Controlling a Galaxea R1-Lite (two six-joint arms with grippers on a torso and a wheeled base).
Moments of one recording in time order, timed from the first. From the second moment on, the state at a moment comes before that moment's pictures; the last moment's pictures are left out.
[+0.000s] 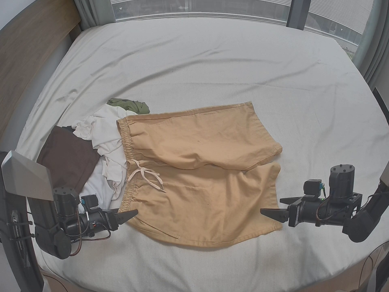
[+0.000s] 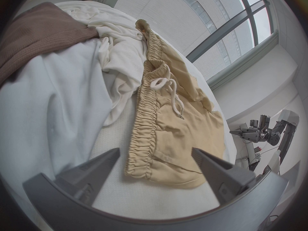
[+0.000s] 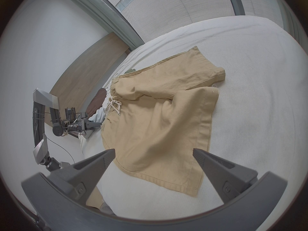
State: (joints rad) left arm -0.05 2.29 -0.26 -1.53 -0.56 -0.29; right arm 0.30 1.89 -0.34 -1.05 0.41 0.16
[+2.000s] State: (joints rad) left arm -0.03 2.29 -0.21 -1.54 -0.57 -0.28; right arm 0.21 2.03 -0.31 -1.04 0.40 0.12
